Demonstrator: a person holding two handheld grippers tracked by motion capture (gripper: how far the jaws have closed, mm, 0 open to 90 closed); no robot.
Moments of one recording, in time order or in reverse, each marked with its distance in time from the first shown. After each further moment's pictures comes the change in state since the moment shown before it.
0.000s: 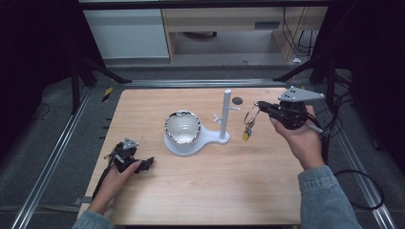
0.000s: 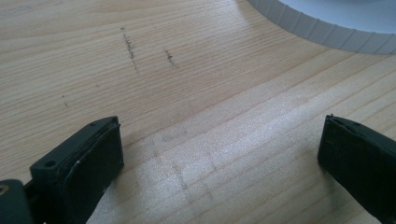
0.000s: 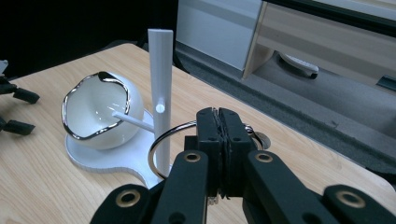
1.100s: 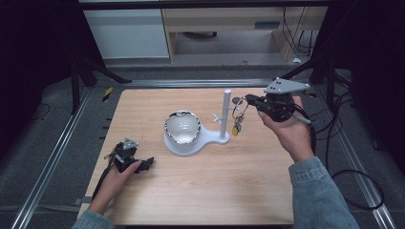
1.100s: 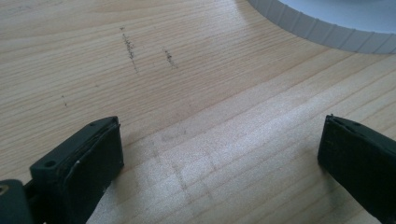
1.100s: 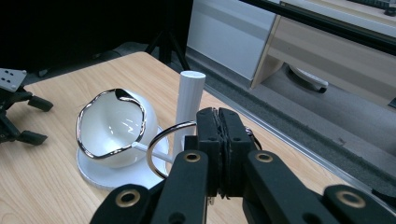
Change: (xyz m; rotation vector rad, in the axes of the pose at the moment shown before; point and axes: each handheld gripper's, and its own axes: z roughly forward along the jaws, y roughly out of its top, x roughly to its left) left arm 0.000 0.000 0.000 0.000 -0.001 -0.001; right arm 0.018 0.031 0.017 -0.010 0.037 -0.060
